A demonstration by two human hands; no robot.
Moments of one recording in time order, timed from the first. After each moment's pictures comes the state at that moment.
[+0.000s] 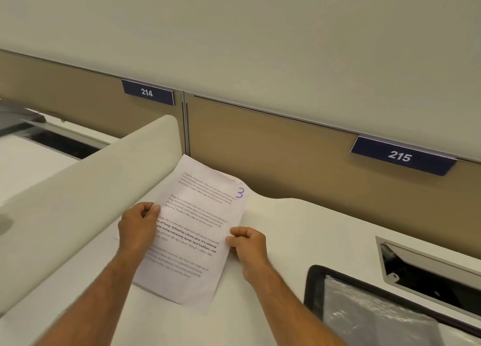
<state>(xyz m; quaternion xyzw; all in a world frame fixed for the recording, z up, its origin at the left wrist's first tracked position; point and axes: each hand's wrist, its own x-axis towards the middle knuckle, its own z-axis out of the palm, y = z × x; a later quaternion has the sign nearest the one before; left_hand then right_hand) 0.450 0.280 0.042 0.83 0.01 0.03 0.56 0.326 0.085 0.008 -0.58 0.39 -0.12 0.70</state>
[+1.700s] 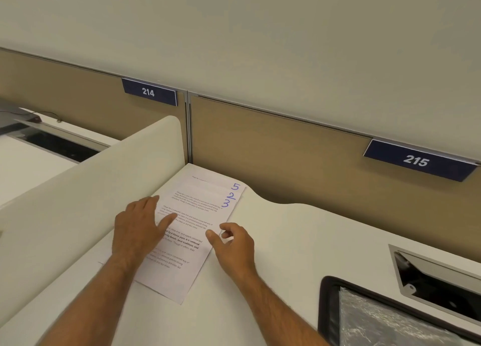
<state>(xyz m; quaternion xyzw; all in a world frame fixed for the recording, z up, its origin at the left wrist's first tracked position) 0.504 0.289 0.011 0.96 -0.20 0.14 0.15 0.360 0.115 0.002 -0.80 0.28 -0.16 0.50</state>
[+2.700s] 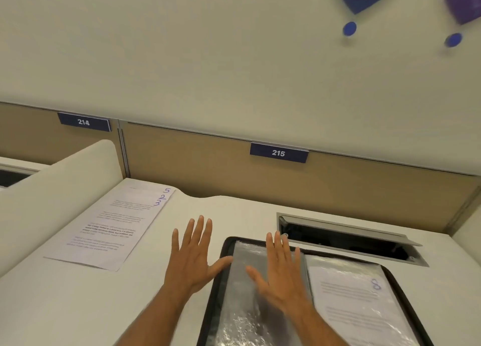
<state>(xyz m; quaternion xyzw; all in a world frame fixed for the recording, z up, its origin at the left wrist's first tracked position) 0.203 0.163 0.041 0.88 -0.44 0.11 0.15 0.022 0.005 0.036 -0.94 0.33 -0.09 0.06</state>
